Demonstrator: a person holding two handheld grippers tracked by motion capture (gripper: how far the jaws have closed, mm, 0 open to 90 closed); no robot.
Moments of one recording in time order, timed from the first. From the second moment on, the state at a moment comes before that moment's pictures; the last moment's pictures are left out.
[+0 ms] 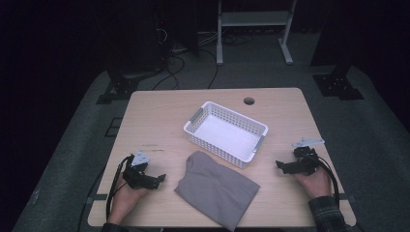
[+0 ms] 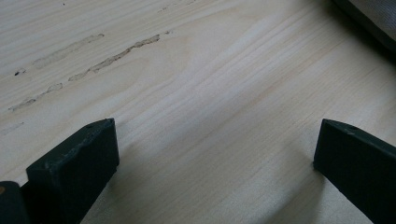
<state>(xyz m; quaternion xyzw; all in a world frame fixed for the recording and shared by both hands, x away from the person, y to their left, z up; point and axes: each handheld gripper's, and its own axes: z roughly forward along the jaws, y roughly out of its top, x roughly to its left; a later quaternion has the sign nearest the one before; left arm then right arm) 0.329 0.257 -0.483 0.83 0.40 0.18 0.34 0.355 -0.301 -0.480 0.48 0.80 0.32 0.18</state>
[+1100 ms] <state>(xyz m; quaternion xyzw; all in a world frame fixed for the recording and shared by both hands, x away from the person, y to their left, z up) 0.329 0.256 -0.483 0.83 0.40 0.18 0.34 0.343 -0.260 -0.404 0.39 0.82 0.40 0.14</state>
